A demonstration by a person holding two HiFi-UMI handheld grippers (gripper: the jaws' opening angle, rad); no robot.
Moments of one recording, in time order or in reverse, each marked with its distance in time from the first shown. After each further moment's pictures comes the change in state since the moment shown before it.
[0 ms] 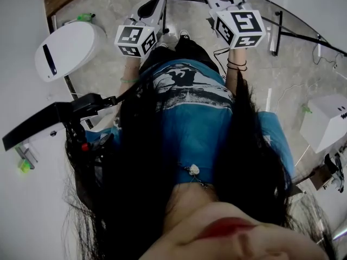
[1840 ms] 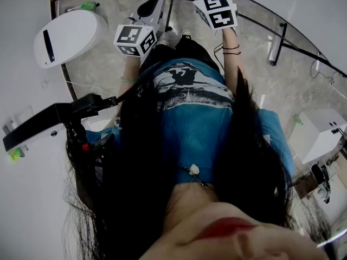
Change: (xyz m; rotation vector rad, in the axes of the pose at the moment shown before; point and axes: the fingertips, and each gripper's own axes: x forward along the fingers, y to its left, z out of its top) left arm -0.009 0.028 0.004 -0.055 -0.041 0.102; right arm 0.089 0.015 -0.096 -0.205 0.344 0.130
